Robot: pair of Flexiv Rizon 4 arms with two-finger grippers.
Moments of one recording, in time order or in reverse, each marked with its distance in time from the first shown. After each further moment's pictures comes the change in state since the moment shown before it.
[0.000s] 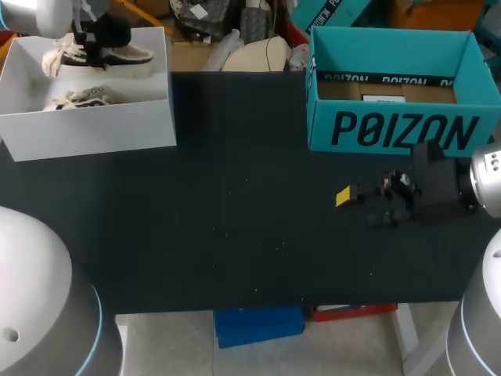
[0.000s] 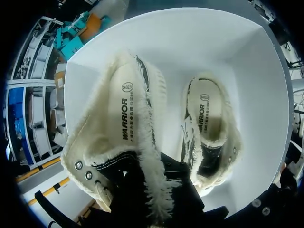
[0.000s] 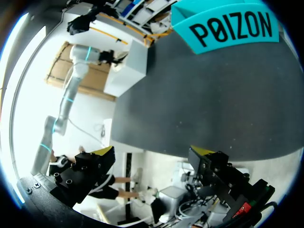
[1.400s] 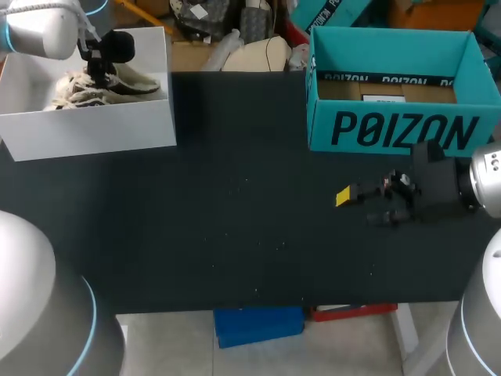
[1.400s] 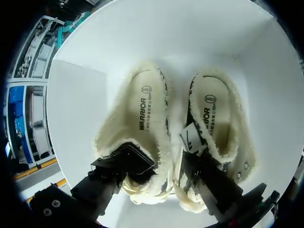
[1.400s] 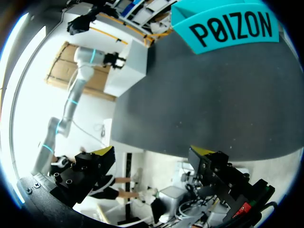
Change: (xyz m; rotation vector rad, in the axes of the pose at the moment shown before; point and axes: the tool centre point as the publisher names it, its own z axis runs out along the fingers) left arm 0.009 -0.005 0.030 0.018 -0.021 -0.019; right arm 0.000 0.000 0.000 0.000 0.000 0.000
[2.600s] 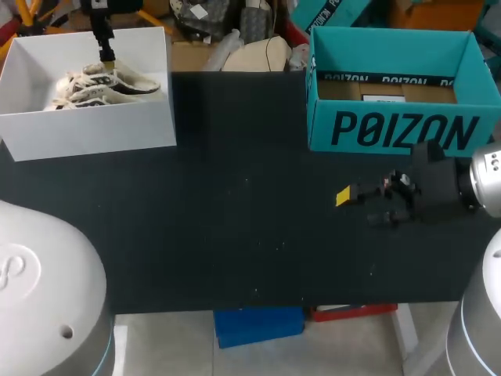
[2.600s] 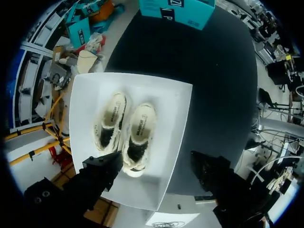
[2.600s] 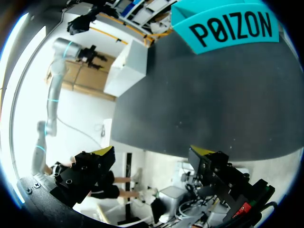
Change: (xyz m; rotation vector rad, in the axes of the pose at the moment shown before) left arm 0.079 -0.043 -0.181 -0.046 0.247 -0.285; right arm 0.000 0.000 0.000 0.000 0.000 0.000
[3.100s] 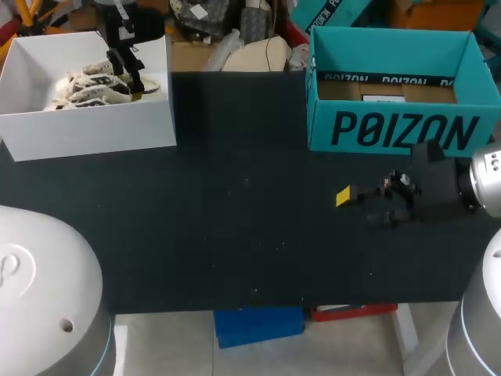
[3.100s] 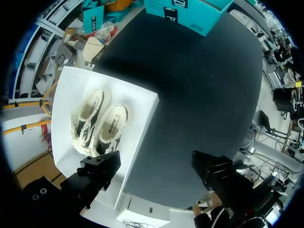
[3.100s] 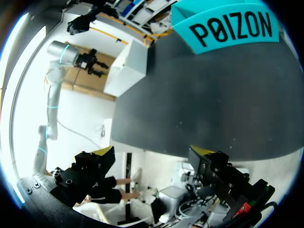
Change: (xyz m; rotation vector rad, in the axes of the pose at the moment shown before) left arm 0.086 -0.024 0.016 -0.013 0.019 -0.206; right arm 0.000 0.000 0.000 0.000 0.000 0.000
